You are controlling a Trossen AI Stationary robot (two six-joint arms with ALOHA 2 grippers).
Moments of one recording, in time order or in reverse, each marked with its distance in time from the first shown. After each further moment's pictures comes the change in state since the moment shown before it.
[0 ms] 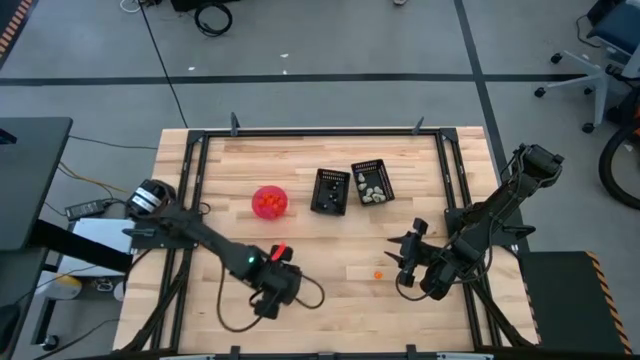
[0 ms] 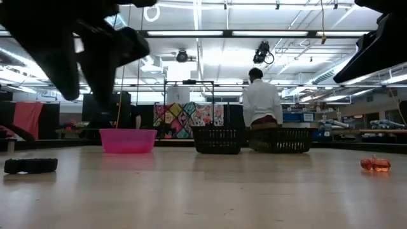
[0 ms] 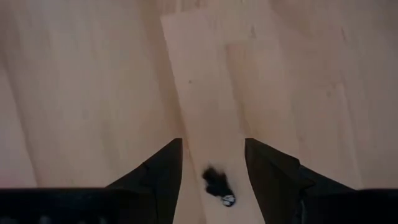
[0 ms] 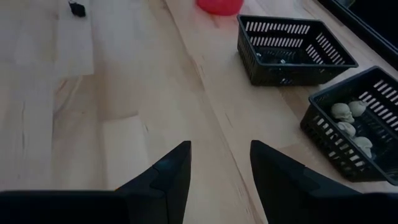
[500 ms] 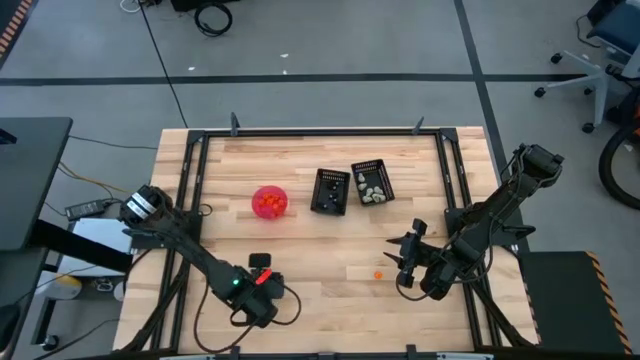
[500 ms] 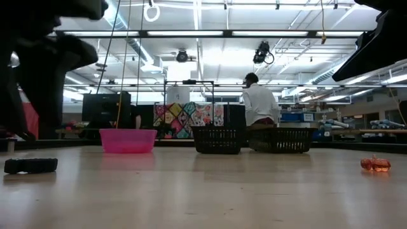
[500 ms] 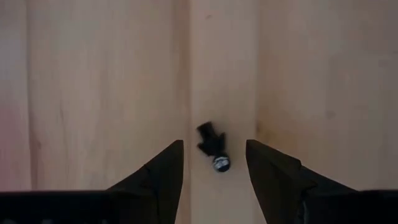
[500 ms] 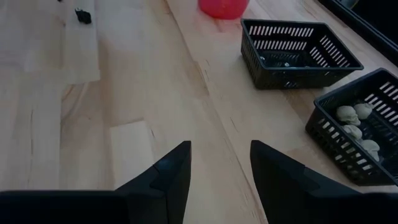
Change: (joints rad) left arm -0.166 0.005 -0.107 -0.004 -0.217 -0.361; right arm -0.002 0.000 0.000 0.030 0.000 -0.008
